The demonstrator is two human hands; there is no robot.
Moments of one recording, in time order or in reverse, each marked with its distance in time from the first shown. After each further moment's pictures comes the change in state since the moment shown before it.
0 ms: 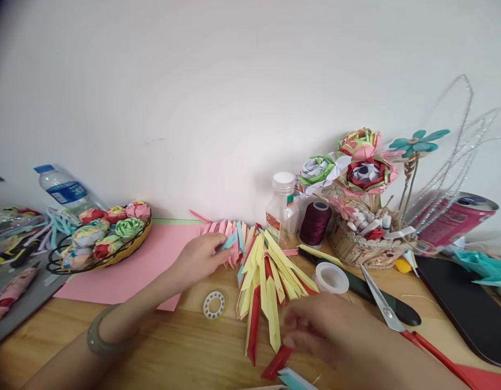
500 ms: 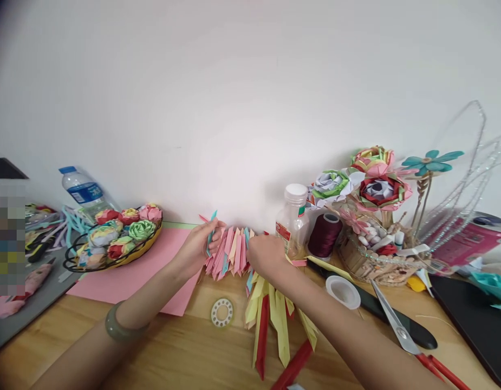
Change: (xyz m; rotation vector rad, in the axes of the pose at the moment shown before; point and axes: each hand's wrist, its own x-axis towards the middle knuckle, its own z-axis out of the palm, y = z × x) left_hand 0.017 -0.015 -0.011 -1.284 0.189 -0.303; right_hand 0.140 -0.050 0.020 -0.825 0.233 0.141
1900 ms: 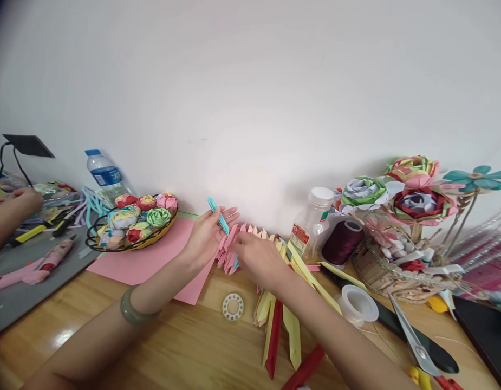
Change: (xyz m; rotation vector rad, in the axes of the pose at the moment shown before) left_hand -0.005 0.016 0.007 -0.319 0.262 0.114; right_hand -0.006 -0.020 0.001 0.097 0.244 -0.569
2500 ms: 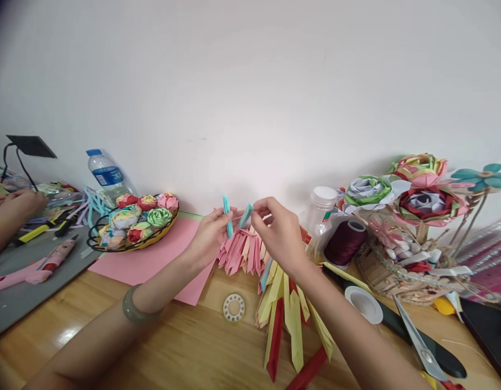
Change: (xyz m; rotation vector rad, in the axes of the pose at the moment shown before) left_hand 0.006 -0.007 -0.004 0.106 -0.149 -0.011; right_hand 0.008 0.014 -0.027 0.658 0.569 0.355
